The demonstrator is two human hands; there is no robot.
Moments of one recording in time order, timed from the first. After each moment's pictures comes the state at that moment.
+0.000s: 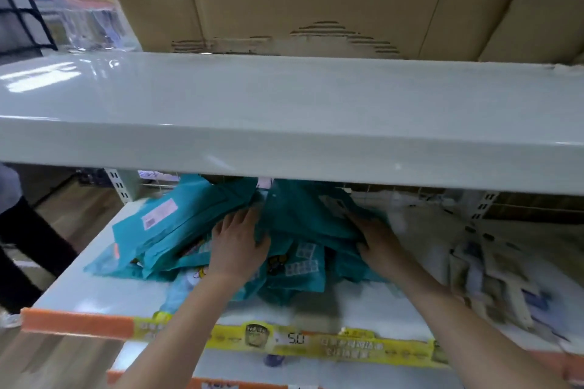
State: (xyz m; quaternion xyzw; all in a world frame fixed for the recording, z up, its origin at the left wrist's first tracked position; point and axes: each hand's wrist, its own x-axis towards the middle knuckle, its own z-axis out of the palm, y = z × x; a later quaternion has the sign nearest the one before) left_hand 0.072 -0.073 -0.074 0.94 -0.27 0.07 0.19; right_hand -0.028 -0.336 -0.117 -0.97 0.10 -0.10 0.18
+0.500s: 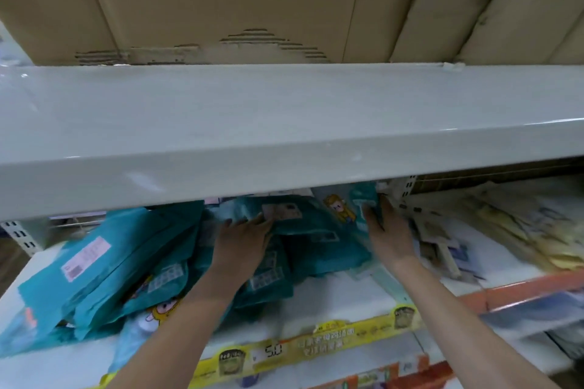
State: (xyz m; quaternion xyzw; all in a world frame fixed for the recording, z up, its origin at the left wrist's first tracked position) left_hand 0.090 -0.139 -0.078 0.84 -0.52 0.14 0.04; right_hand -0.097 -0.319 -0.056 -0.83 0.36 -0.31 0.30
